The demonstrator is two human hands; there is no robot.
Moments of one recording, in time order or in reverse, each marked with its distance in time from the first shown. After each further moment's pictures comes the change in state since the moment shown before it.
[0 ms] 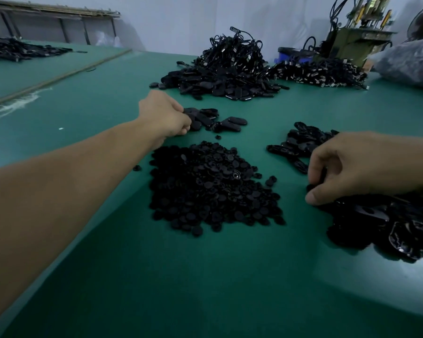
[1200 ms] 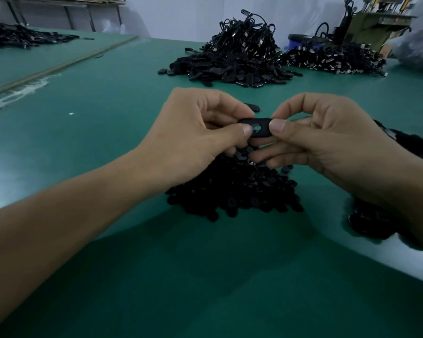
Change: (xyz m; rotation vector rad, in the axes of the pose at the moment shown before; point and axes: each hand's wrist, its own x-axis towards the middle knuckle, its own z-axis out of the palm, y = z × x) left_hand -0.117 0.010 -0.017 -0.249 -0.352 0.445; right_hand 0.013 -0.057 0.044 1.159 0.234 -0.342
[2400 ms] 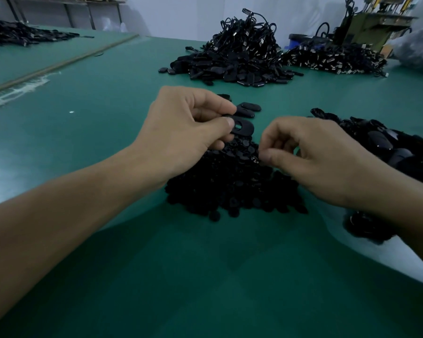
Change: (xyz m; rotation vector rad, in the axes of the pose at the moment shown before) left_hand 0.003 -0.008 -0.007 -0.001 0.125 -0.090; right_hand 0.001 0.012 -0.002 -0.915 -0.047 -0.226
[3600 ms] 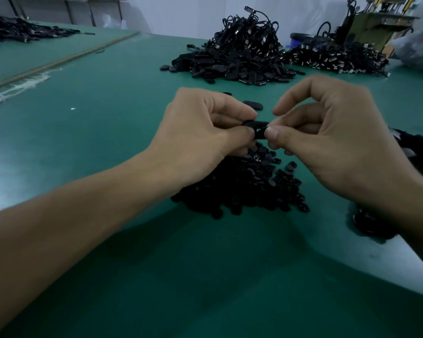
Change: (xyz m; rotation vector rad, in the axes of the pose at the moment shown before) left_hand -0.010 0.011 0.014 -0.096 -0.069 -0.031; right_hand -0.002 -0.015 -0.003 0.340 0.308 0.043
